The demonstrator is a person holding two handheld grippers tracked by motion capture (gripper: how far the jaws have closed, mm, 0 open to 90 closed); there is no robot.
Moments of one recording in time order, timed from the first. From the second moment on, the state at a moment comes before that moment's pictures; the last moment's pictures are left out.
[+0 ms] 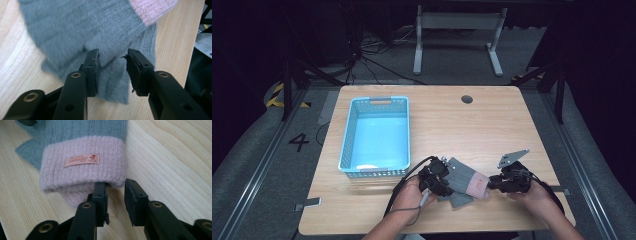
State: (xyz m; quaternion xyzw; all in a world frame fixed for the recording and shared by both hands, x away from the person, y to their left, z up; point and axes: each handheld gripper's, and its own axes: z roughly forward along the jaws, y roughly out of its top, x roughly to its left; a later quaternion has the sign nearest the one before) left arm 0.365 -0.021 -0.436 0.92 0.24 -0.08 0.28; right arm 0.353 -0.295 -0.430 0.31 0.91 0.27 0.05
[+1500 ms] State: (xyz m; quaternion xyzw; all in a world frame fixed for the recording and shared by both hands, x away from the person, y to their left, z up) left arm 0.355 -0.029 -0.427 0.94 0.22 0.01 0.25; right arm 0.349 -0.292 -0.423 0.33 0.90 0.27 0.07
